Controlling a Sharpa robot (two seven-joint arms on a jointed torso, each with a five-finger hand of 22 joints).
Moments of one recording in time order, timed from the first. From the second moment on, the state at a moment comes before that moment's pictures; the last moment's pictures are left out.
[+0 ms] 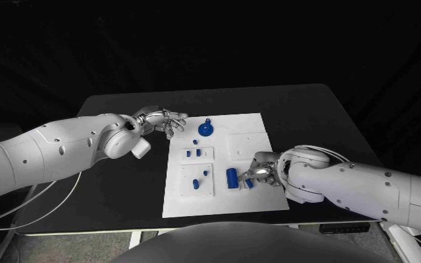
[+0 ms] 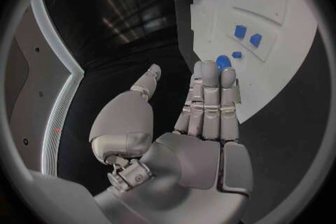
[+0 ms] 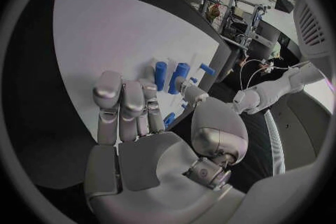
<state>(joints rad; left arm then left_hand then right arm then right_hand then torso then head) 1.12 -0.82 -0.19 1.25 -0.33 -0.03 0.11 0.82 -0.09 0.33 -0.19 0.05 0.80 0.17 0.35 0.46 1.22 0.07 0.14 0.26 1.15 -0.04 0.97 0.62 0.05 0.94 -0.12 0.81 1.28 0.97 -0.75 -0.15 1.56 -1.21 -0.03 -0.51 0.58 -0.12 0.69 -0.09 0.05 1.07 0.07 0.27 0.61 1.19 -0.03 1.04 1.19 1.34 -0.13 1.17 1.27 0.18 1.38 -0.09 0.98 1.26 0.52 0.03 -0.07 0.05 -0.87</state>
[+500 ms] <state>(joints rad) 1.12 -0.82 -0.19 1.25 -0.34 -0.03 0.11 0.82 -0.09 0.33 -0.19 0.05 0.80 0.17 0.35 0.46 1.22 0.07 0.14 0.26 1.15 -0.04 0.97 0.62 0.05 0.94 -0.12 0.81 1.28 0.97 -0.78 -0.16 1.60 -1.21 -0.01 -0.50 0.58 -0.12 0.69 -0.10 0.05 1.07 0.07 0.27 0.61 1.19 -0.03 1.04 1.20 1.34 -0.13 1.17 1.27 0.18 1.38 -0.09 0.98 1.26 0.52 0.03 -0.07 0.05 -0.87</state>
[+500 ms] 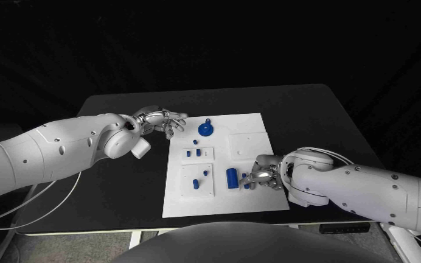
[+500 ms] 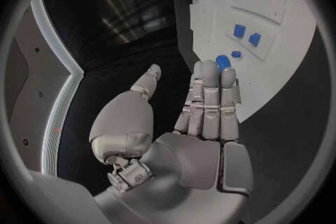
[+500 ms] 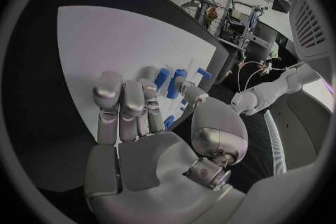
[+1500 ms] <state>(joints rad) 1.12 -0.82 -0.19 1.25 -0.34 -0.03 0.10 0.82 -0.09 0.33 -0.19 0.05 0.80 0.17 0.35 0.45 1.22 0.07 0.14 0.26 1.15 -0.04 0.97 0.62 0.05 0.94 -0.13 0.81 1.28 0.97 -0.81 -0.16 1.59 -1.16 0.02 -0.45 0.68 -0.12 0.73 -0.17 0.05 1.07 0.07 0.27 0.61 1.19 -0.03 1.04 1.20 1.34 -0.13 1.16 1.25 0.18 1.38 -0.09 0.98 1.26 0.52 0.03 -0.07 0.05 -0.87</state>
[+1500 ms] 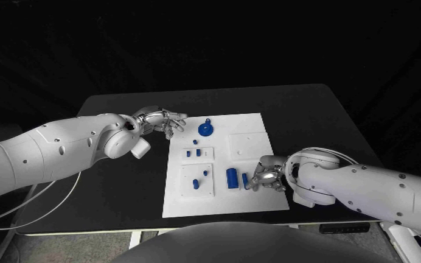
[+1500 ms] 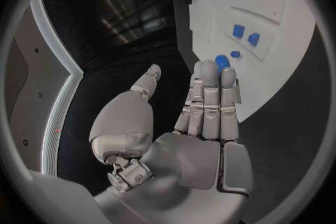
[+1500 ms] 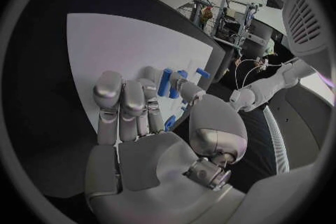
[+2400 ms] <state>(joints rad) 1.12 -0.82 -0.19 1.25 -0.34 -0.03 0.10 0.82 -0.09 0.33 -0.19 0.05 0.80 0.17 0.35 0.45 1.21 0.07 0.14 0.26 1.15 -0.04 0.97 0.62 0.05 0.94 -0.13 0.81 1.28 0.97 -0.82 -0.15 1.59 -1.13 0.01 -0.40 0.65 -0.13 0.72 -0.13 0.05 1.07 0.07 0.27 0.61 1.19 -0.03 1.04 1.20 1.34 -0.13 1.16 1.25 0.18 1.38 -0.09 0.98 1.26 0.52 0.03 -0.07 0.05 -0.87</state>
